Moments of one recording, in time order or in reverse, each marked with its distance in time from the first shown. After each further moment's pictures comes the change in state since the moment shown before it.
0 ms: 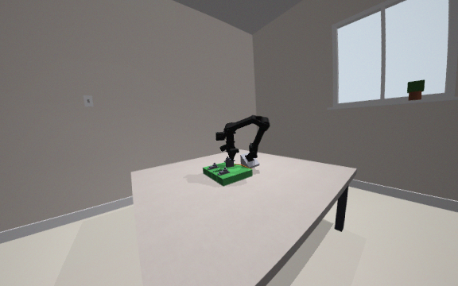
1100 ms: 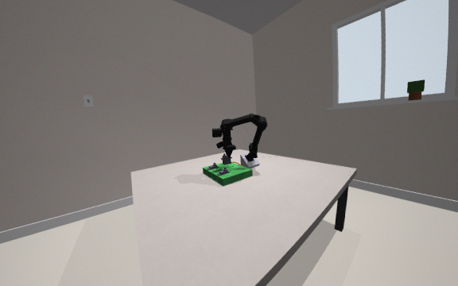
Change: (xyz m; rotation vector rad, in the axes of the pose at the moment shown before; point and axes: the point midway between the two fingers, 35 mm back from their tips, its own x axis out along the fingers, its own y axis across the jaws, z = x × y) arm -0.029 0.012 0.026 -0.002 0.004 -0.001
